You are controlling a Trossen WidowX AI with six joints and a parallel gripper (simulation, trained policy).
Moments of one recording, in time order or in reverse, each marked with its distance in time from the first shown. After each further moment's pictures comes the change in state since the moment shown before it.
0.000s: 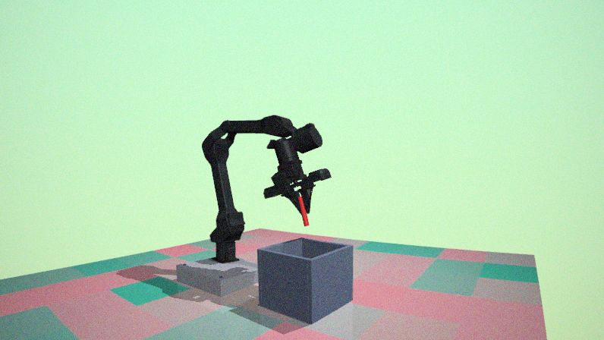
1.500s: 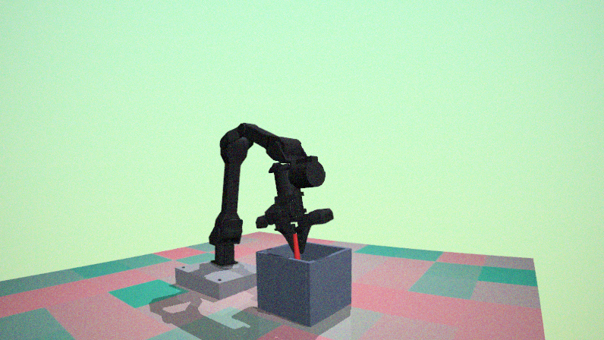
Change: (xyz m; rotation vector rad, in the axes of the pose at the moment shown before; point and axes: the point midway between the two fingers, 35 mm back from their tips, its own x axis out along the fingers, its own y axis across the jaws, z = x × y) arm 0.075 0.014 0.105 0.045 0.011 -0.170
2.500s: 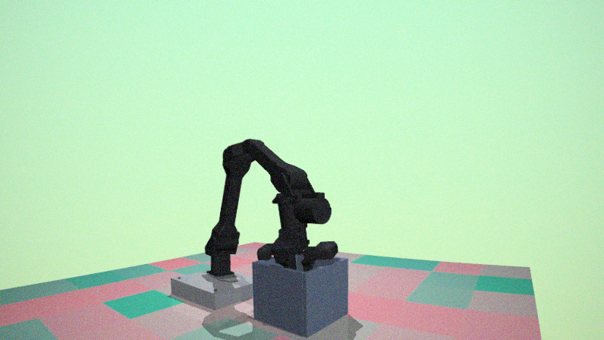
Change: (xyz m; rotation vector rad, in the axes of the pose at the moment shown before) arm 0.054 0.011 0.005 -0.095 0.053 -0.052
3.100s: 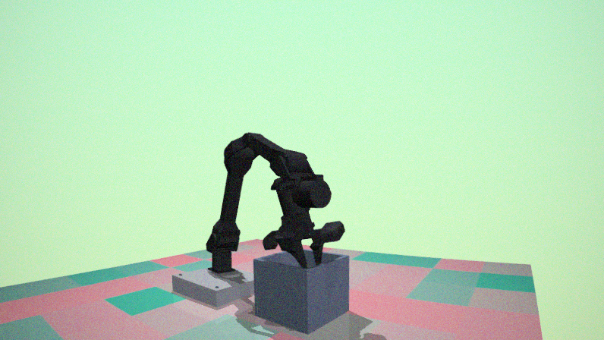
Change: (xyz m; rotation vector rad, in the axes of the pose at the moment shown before) arm -0.036 0.027 0.006 0.010 0.126 0.105
